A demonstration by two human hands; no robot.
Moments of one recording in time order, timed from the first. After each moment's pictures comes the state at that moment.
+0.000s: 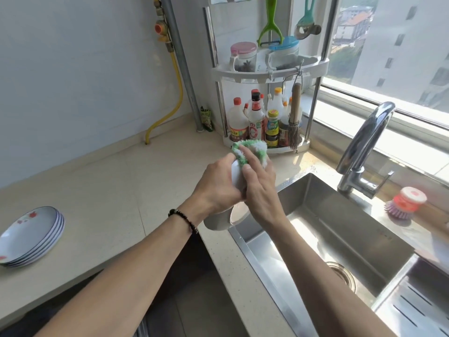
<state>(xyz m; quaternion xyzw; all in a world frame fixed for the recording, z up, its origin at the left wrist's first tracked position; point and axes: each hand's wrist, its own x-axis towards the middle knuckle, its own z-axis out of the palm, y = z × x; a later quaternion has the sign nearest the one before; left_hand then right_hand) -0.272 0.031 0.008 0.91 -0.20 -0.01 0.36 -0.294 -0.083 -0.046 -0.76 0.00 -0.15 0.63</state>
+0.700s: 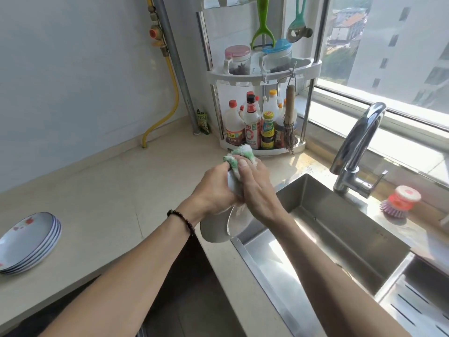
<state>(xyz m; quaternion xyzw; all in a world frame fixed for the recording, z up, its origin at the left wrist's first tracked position) -0.267 0.029 0.002 0.91 -0.17 -0.09 0.36 -0.285 -0.096 -0.044 -0.80 -0.04 -0.16 0.58</state>
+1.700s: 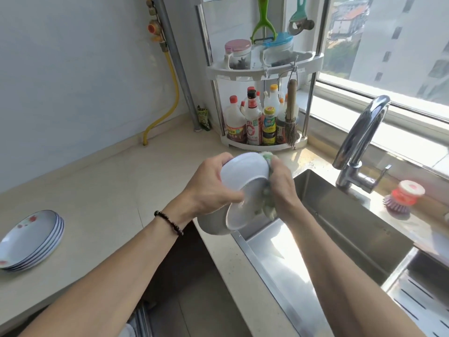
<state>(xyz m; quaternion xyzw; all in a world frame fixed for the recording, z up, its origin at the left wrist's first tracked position) -0.279 0.042 0.015 0.88 -0.20 -0.07 0.43 -0.283 -0.114 -0.049 -0.68 0.15 -0.10 0.71</state>
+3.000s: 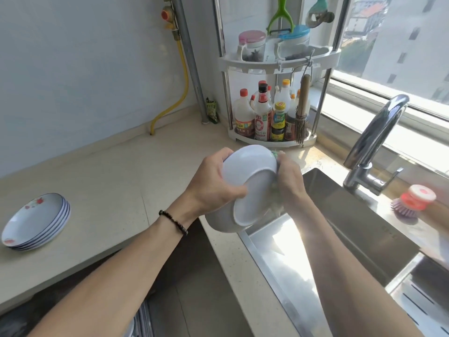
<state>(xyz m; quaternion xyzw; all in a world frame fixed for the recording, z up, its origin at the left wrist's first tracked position) -0.288 0.051 0.001 0.84 -0.17 -0.05 0.51 -0.272 -0.118 -0.056 -0.71 0.18 -0.09 0.68</state>
